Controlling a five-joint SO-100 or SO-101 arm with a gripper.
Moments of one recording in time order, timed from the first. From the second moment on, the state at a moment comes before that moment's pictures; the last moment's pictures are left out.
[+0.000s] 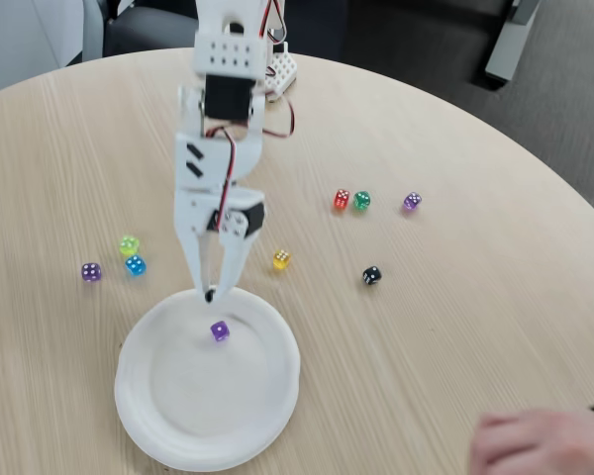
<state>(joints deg) 5.2 94.5 123.2 16.6 27.4</state>
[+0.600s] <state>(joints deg) -9.8 133.7 145.7 50.2 29.6</state>
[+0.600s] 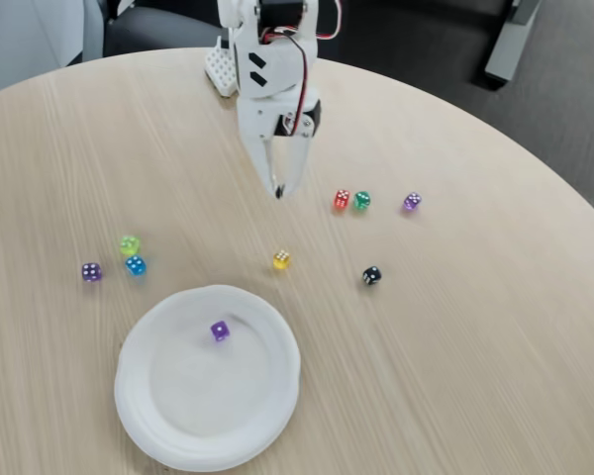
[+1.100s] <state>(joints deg) -9.8 153.1 168.0 50.6 9.3</state>
